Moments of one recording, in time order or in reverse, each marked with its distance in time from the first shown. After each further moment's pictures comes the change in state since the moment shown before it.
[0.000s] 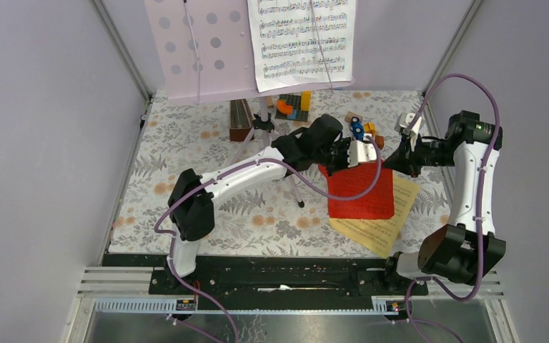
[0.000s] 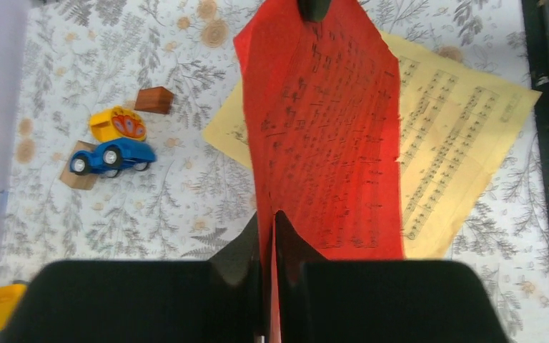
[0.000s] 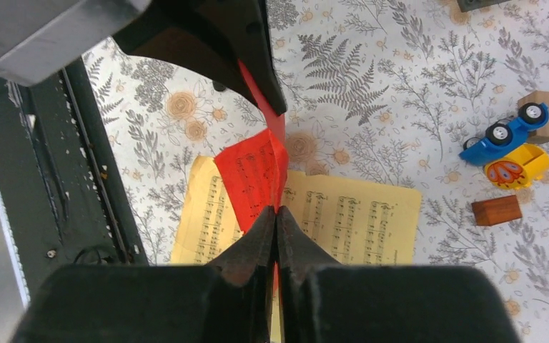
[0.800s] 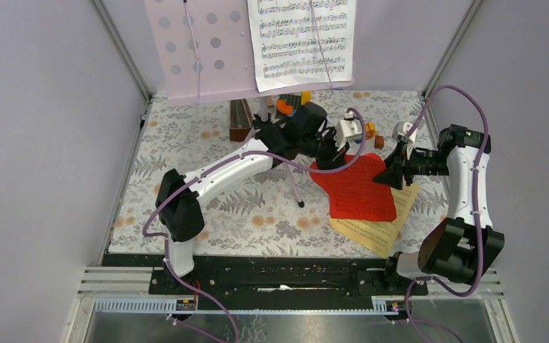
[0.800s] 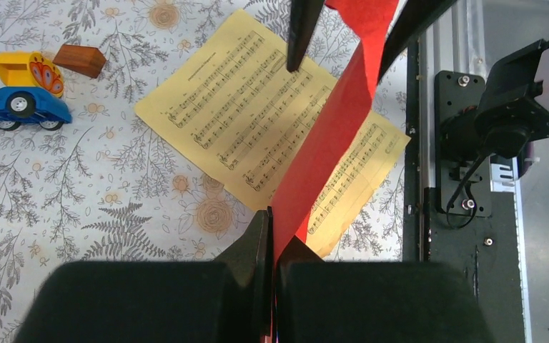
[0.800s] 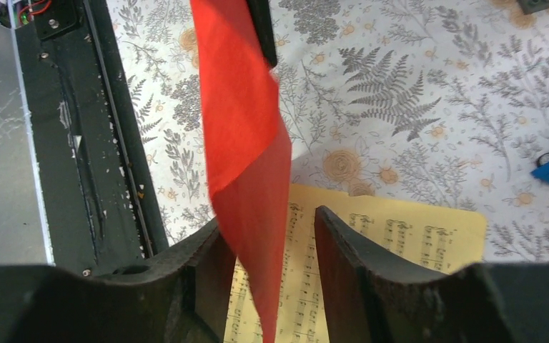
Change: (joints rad) left arm 0.069 -0.077 -0.018 -0.075 0.182 -0.340; right arm 0.000 0.002 -0.146 0.000 -0.100 -0.040
